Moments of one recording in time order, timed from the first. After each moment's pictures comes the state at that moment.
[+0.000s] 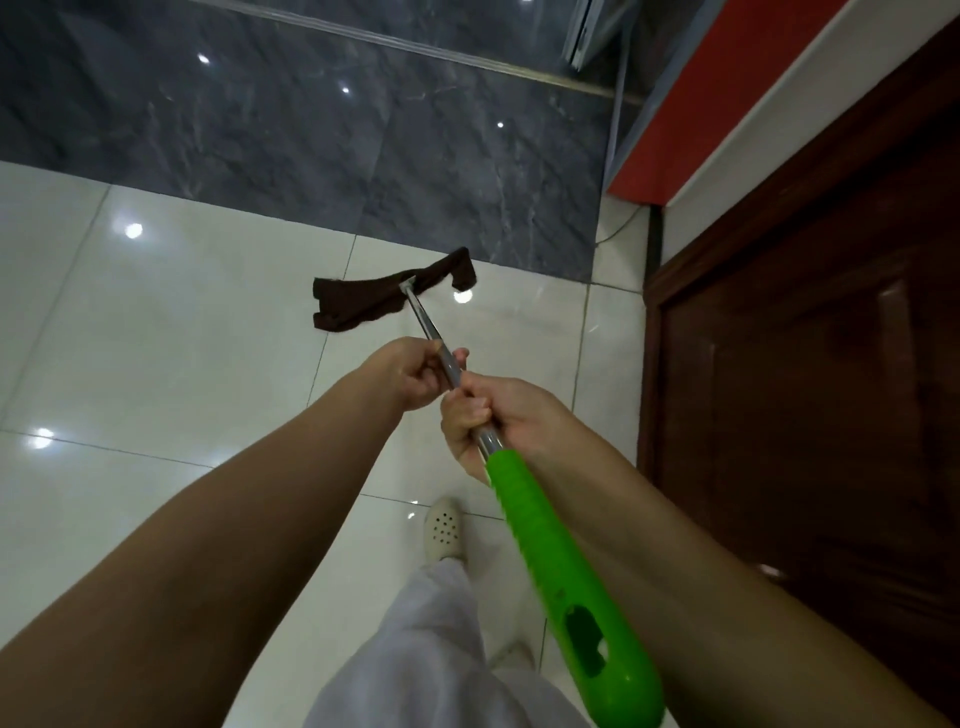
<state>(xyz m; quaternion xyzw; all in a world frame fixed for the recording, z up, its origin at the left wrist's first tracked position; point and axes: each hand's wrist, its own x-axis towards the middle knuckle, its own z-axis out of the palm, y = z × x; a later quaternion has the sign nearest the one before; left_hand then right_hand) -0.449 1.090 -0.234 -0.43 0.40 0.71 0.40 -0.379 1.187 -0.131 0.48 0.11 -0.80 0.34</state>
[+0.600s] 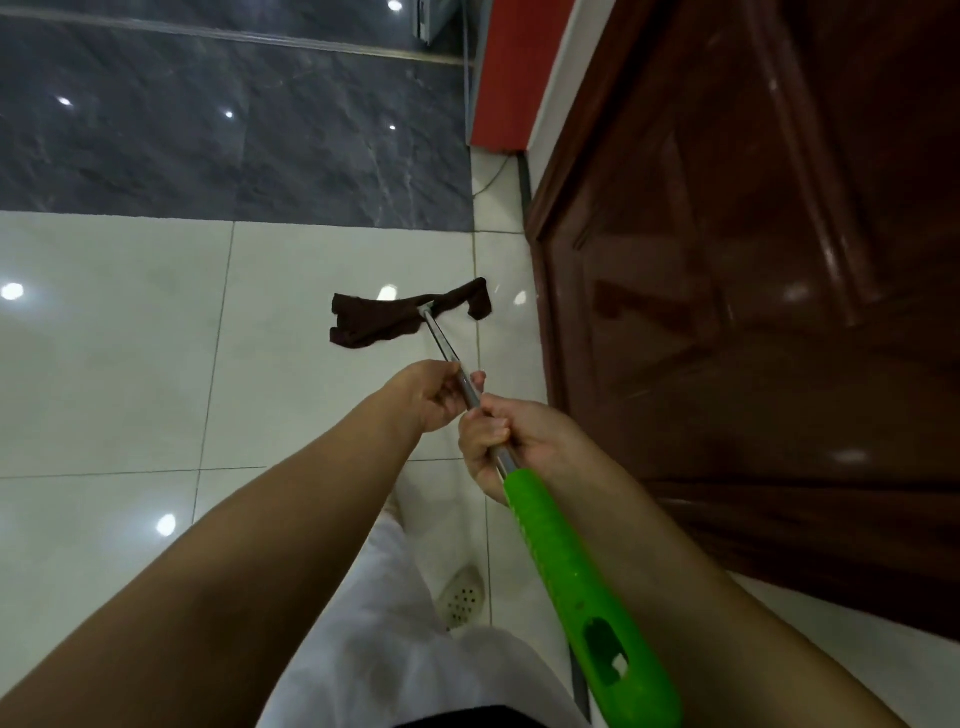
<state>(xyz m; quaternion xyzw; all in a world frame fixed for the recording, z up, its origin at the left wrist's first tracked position) -0.198 1.253 -0.224 -0.38 0.41 0.66 0.50 -0.110 1.324 -0.117 0.50 0.06 -0.83 0.22</state>
